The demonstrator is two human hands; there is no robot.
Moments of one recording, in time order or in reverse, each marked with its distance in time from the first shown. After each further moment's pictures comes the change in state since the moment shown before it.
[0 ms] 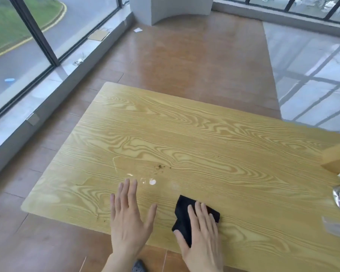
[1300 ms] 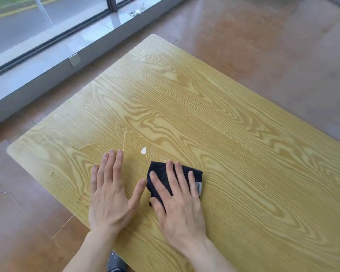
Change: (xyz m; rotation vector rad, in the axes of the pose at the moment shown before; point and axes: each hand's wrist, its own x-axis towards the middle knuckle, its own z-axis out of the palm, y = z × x) left_hand 0.054 -0.029 0.043 0.038 0.124 -0.324; right_hand 0.149 -0.031 0.014 -0.094 -0.001 -0.665
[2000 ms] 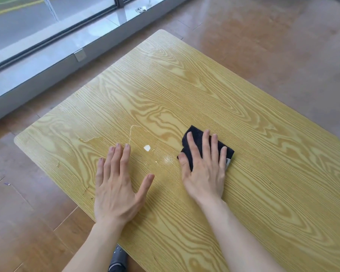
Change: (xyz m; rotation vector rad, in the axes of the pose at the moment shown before) left_hand 0.009 -0.023 -0.010 0.041 0.051 -0.077; right_hand 0.088 0.021 -0.004 -0.043 0.079 0.228
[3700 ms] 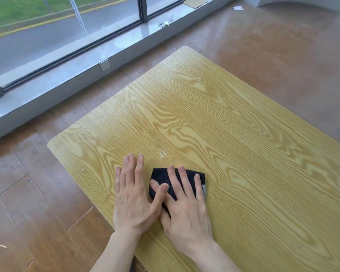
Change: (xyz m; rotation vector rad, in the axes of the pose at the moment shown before) left_hand -0.011 0.017 0.011 -0.164 0.005 0.026; right_hand -0.073 -0.033 0.004 0.040 -0.143 -0.374
